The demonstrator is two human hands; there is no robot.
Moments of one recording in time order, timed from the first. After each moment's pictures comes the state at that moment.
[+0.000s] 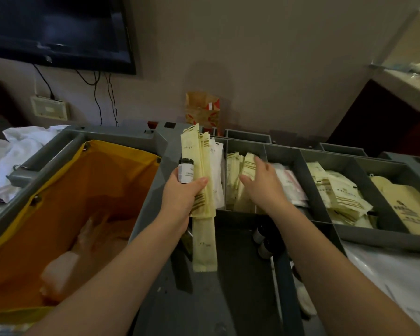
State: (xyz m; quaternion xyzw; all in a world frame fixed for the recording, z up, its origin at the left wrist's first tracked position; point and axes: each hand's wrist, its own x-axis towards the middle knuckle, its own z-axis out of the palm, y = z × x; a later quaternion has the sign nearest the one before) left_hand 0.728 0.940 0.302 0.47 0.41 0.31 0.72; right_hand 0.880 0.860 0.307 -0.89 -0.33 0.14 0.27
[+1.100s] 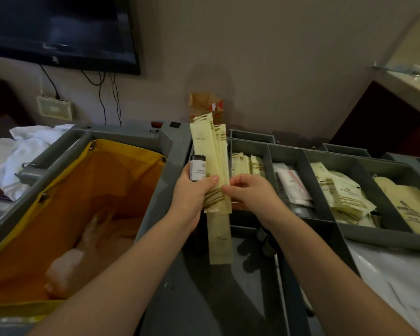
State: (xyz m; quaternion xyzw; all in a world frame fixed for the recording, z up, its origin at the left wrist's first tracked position) left_hand 0.727 0.930 0.310 0.46 0.32 0.33 0.76; right_hand 0.826 0.844 0.335 -0.74 -0.30 0.37 0.47
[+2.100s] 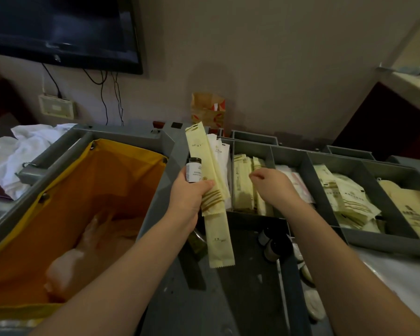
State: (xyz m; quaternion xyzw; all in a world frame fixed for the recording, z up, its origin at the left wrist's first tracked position) left_hand 0.727 0.941 0.306 0.44 0.36 0.32 0.76; right_hand 0.881 0.856 0.321 -0.89 -0.37 0.14 0.22
